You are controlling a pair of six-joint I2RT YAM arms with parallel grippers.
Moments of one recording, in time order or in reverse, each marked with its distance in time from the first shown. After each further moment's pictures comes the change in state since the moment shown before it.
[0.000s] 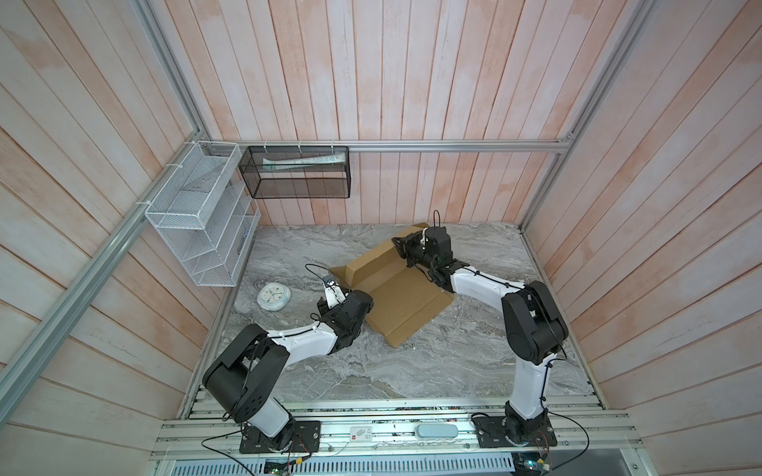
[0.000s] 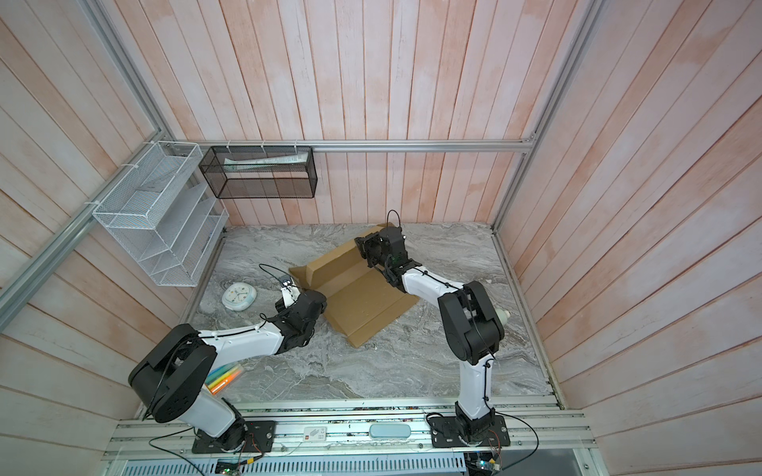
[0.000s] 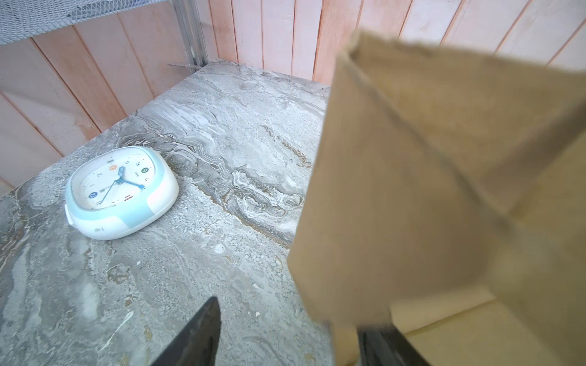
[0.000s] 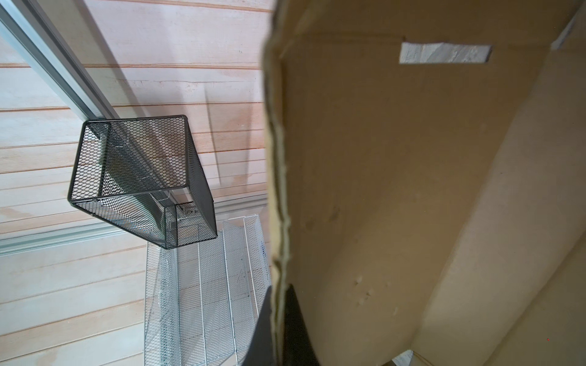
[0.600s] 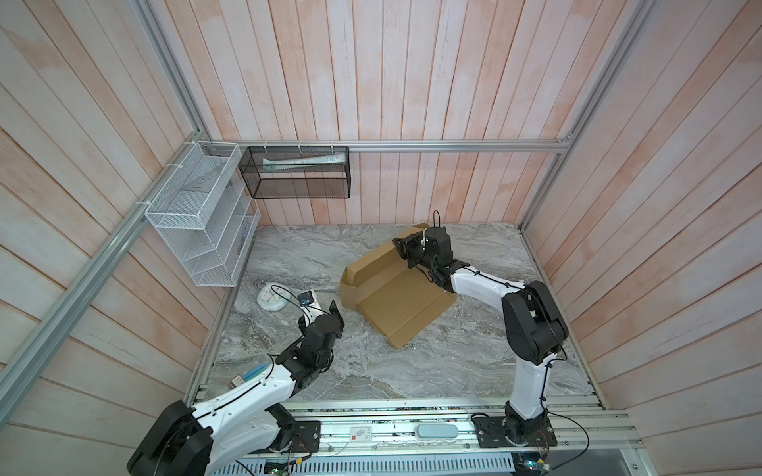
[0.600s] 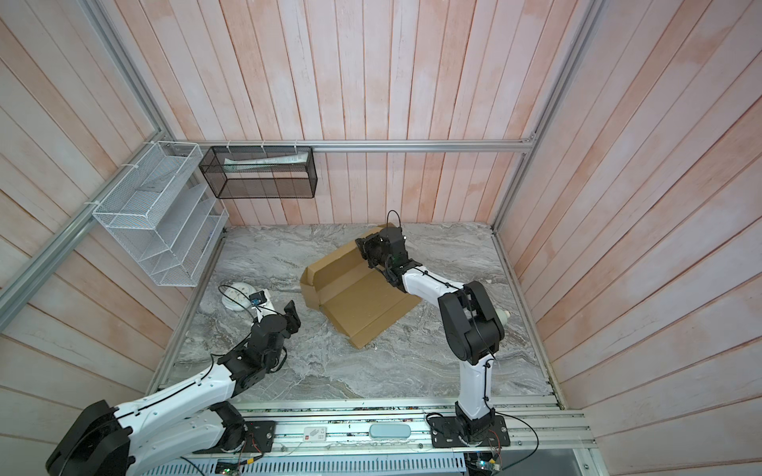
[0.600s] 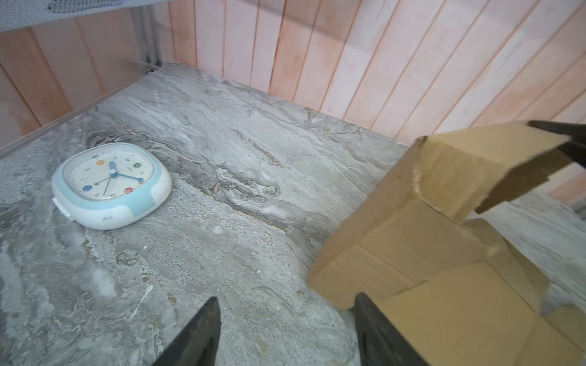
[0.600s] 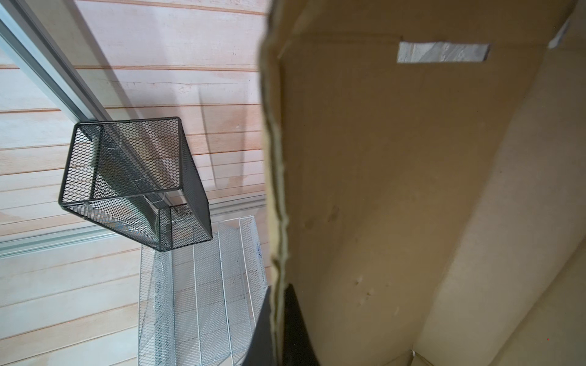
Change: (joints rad) left arm 0.001 -0.603 -0.340 0.065 0.281 0.143; right arm -0.002 0.000 0.000 -0.014 0.003 -0.006
